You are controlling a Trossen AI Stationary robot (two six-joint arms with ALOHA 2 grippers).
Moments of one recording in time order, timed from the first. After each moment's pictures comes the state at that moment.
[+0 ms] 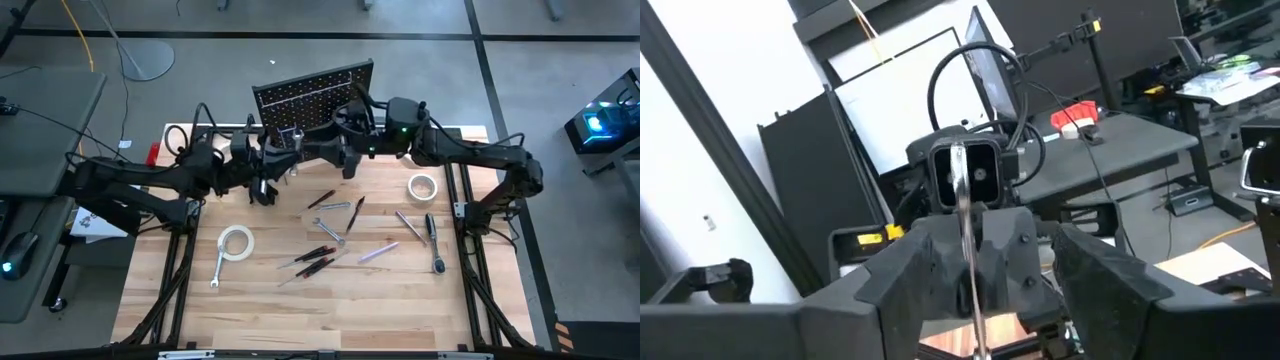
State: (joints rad) left arm -0.01 1.16 0.94 0.60 -0.17 -0.23; right arm -0.13 1.57 1.62 0.05 -0.19 0.41
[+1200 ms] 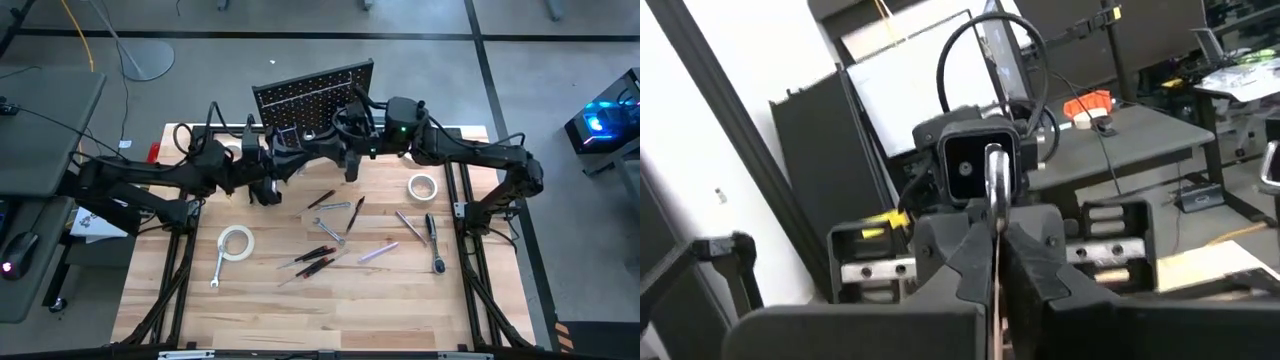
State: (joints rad) left arm 0.02 1.21 0.99 0.53 -0.18 -0.22; right arm -0.13 1.55 1.62 0.02 -0.25 0.37
